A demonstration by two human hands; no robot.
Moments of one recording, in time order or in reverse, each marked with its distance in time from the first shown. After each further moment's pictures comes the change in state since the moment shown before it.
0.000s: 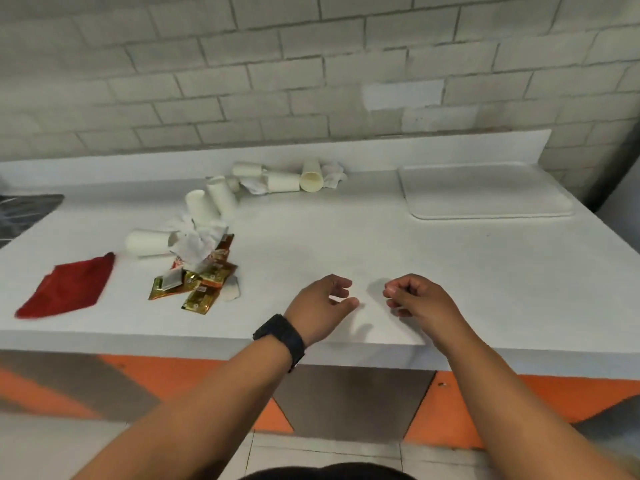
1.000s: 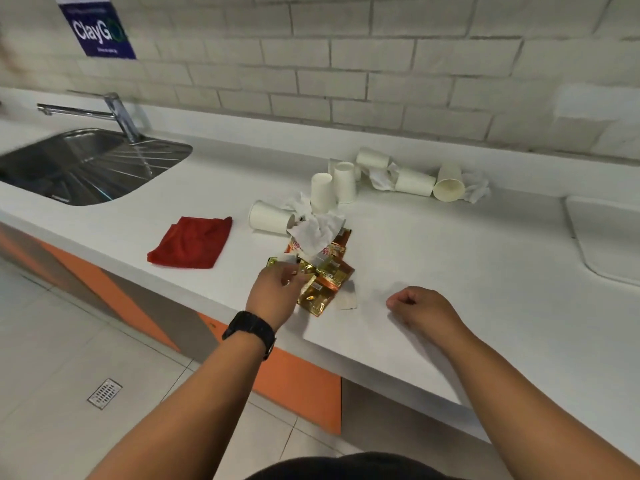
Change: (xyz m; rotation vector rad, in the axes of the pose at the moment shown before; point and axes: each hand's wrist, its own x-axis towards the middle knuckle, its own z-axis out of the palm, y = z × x) left_hand -0.008 -0.183 -0.179 -0.089 0.573 -0.344; right_hand 0.087 -0.053 0.204 -0.435 -0.327 -0.056
